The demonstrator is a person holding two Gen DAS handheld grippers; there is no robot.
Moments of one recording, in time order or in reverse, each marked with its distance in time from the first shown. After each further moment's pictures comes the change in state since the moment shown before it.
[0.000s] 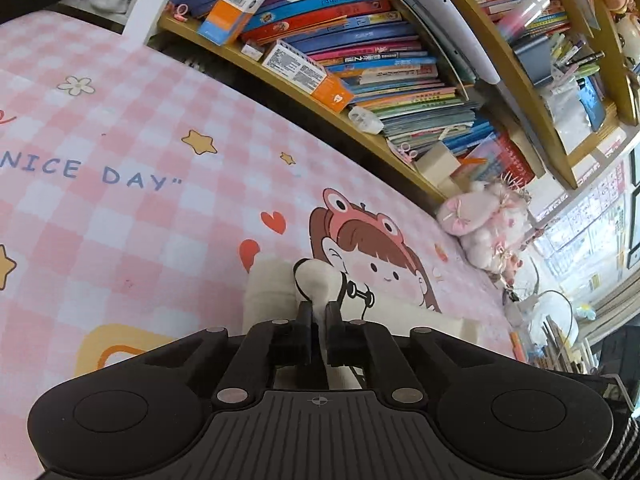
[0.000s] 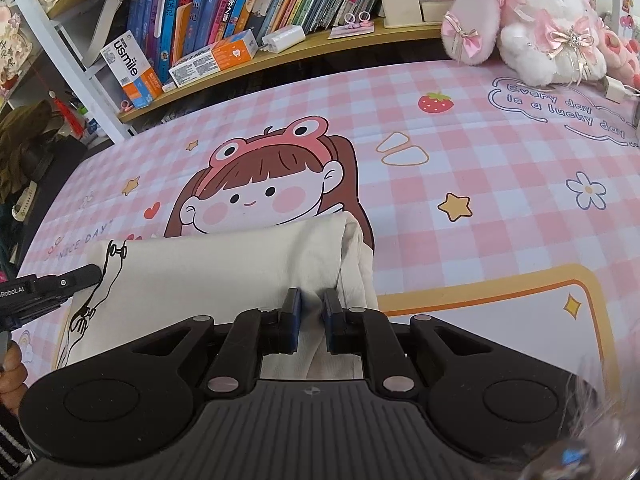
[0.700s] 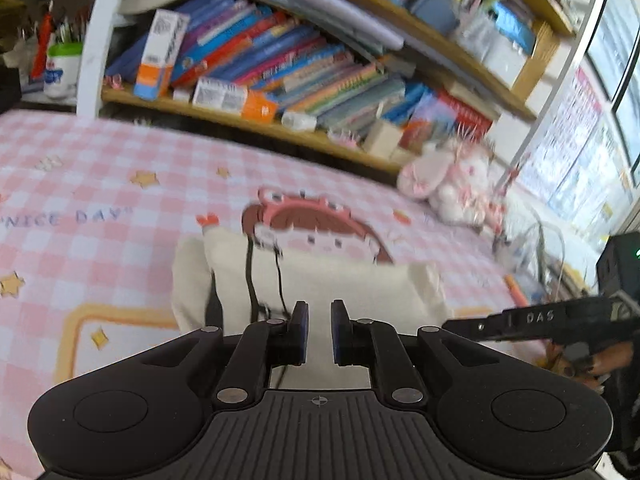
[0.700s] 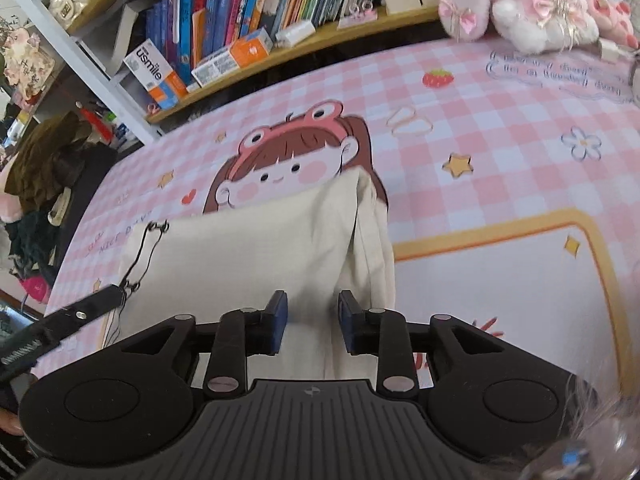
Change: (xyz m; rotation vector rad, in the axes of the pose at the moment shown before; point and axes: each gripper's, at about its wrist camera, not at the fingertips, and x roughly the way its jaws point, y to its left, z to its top) left arm -0.030 -0.086 -0.052 0.273 -0.014 0.066; right arm -0.030 -0.007 -0.021 0.059 0.036 0.105
